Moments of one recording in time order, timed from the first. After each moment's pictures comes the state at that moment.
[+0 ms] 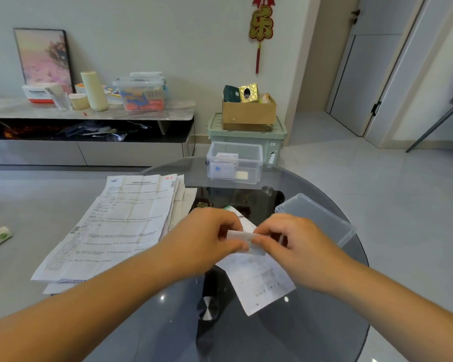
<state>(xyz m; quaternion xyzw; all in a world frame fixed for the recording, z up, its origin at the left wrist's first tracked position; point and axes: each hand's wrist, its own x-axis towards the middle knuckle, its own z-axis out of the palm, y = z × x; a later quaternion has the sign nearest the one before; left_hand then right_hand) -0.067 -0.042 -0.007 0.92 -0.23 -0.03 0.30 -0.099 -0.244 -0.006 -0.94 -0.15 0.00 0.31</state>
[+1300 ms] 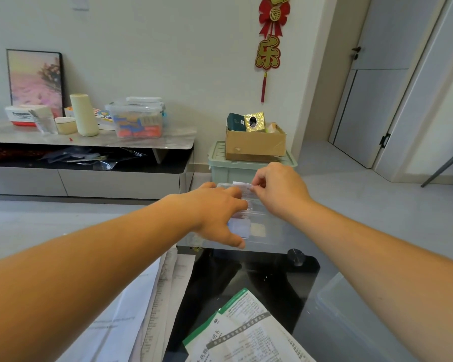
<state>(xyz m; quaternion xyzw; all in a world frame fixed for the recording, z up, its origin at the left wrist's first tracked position) 0.195 -0.048 -0.006 0.92 -0.38 -0.01 -0.12 0.202 -0.224 -0.002 -0.97 -0.07 -0.20 0.14</state>
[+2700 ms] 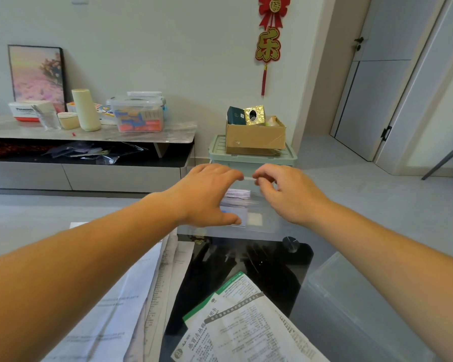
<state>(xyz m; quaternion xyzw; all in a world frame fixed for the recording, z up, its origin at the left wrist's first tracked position) 0.171 -0.035 0.004 0.94 -0.34 0.10 0.02 0.153 -0.245 0.003 -0.95 -0.17 -0.15 0.22</state>
